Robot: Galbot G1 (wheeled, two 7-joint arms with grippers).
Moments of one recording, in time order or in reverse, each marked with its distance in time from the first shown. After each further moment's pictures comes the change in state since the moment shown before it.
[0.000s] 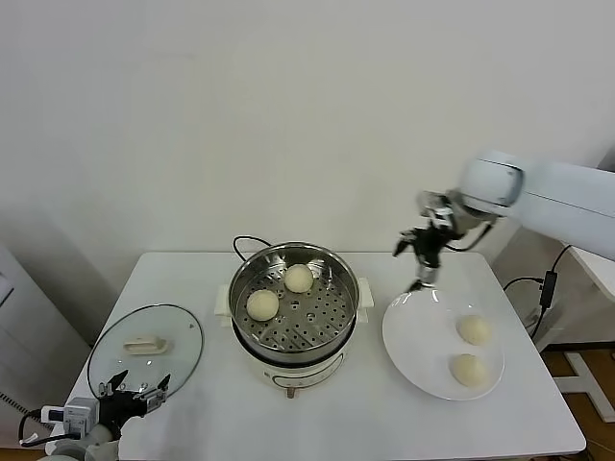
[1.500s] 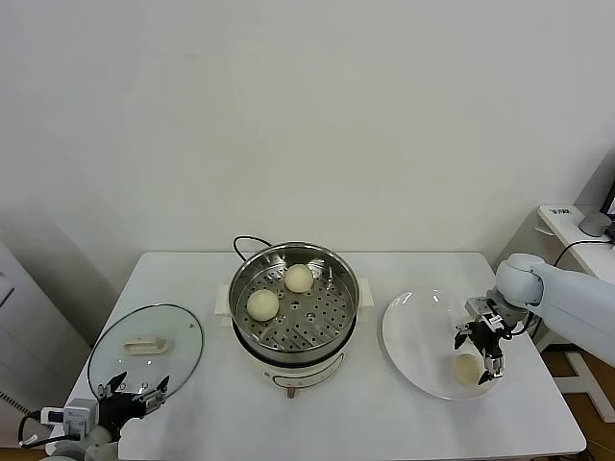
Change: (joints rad) left arm 0.002 -0.006 0.000 0.007 0.004 0.002 -0.001; right arm -0.678 -0.101 0.466 -0.206 -0.509 0.218 -0.121
